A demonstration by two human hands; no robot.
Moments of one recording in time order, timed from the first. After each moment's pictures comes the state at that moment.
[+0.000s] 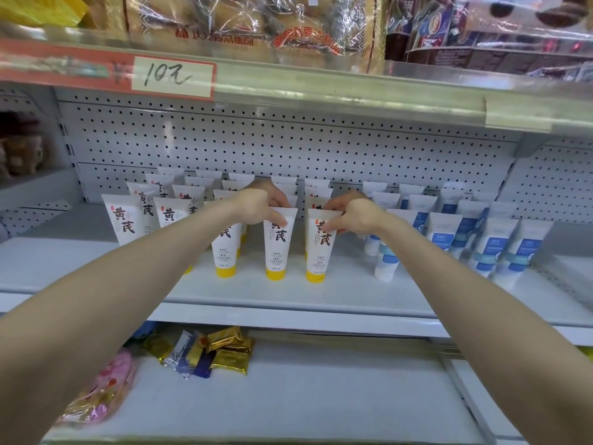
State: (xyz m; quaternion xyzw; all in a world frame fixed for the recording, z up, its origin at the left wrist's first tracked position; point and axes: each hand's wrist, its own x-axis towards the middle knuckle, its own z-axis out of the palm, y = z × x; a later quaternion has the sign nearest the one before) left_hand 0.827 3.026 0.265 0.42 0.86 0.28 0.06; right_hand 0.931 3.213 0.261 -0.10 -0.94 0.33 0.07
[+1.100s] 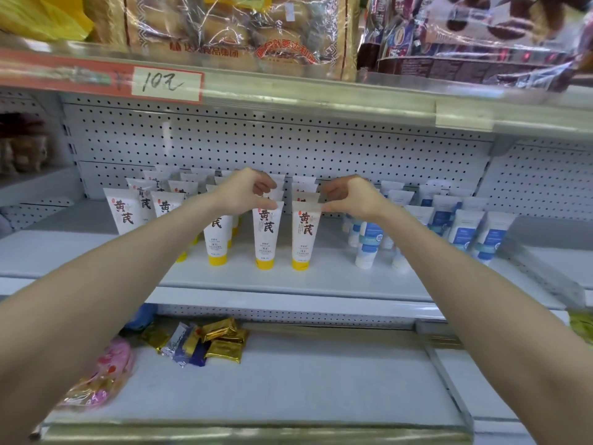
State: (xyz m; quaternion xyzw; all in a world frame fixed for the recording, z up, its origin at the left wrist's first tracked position) left_hand 0.868 3.013 0.281 0.41 0.85 0.32 -0.02; right_hand 0.977 3.220 0.284 -0.07 -0.94 0.28 0.16
